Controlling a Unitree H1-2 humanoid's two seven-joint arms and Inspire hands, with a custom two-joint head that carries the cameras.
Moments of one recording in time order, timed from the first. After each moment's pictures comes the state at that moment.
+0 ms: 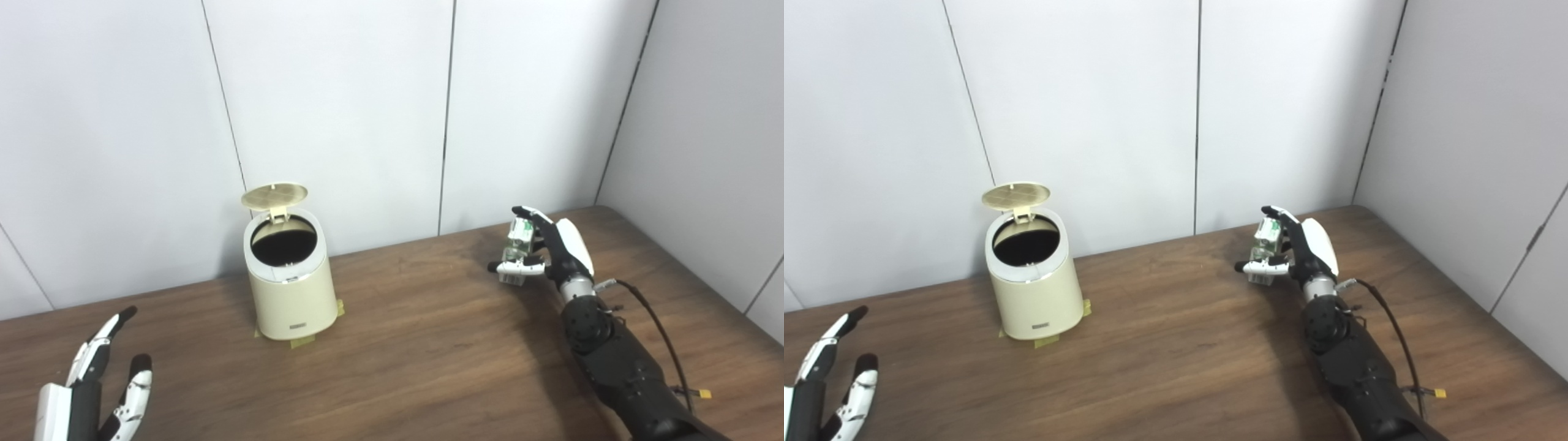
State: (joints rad) left arm -0.09 0.24 0.01 0.06 0.47 -0.37 0.26; right arm -0.56 -0.42 -0.04 0.81 -0.33 -0.21 -0.34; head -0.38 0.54
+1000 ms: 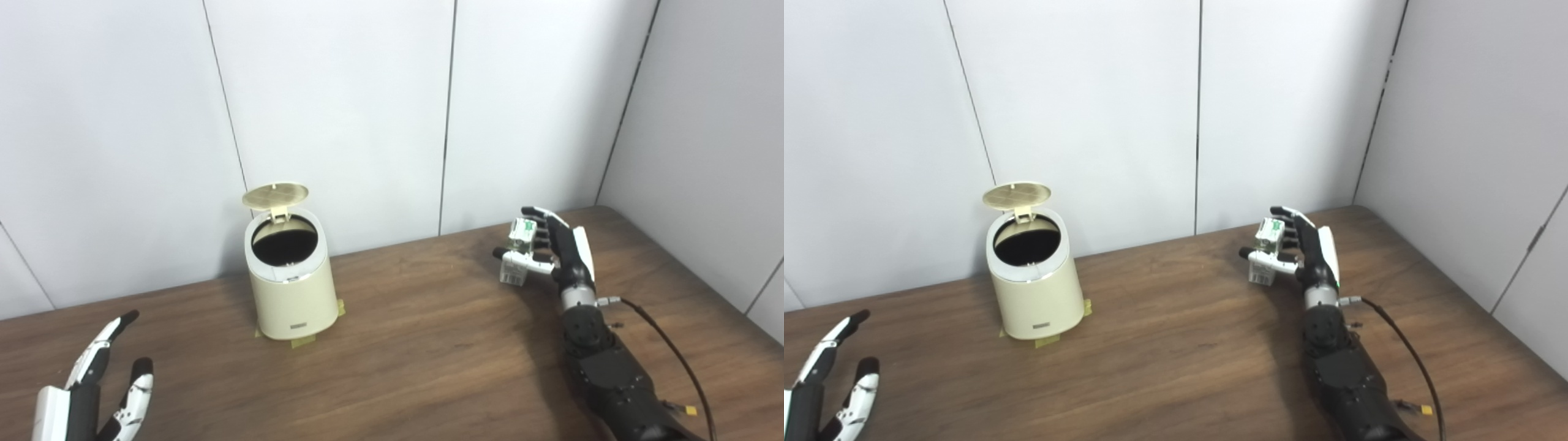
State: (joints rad) left arm -0.08 0.24 0.01 0.05 0.47 -0.37 0.26; right arm -0.57 -0.38 -0.13 0.89 -0.14 -0.32 -0.34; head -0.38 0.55
